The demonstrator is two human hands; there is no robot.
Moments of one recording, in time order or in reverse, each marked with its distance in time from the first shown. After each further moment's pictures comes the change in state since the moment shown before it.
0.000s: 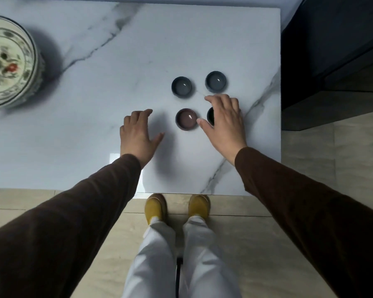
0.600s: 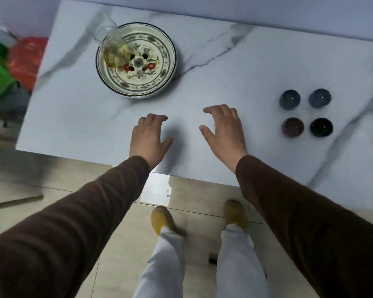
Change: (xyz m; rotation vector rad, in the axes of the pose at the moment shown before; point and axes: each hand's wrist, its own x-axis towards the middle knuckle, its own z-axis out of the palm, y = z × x) left_hand -0.054 -0.251 -0.184 0.023 0.046 0.027; right_hand -0.027 -0.320 0.094 0.066 -0.118 -0.094
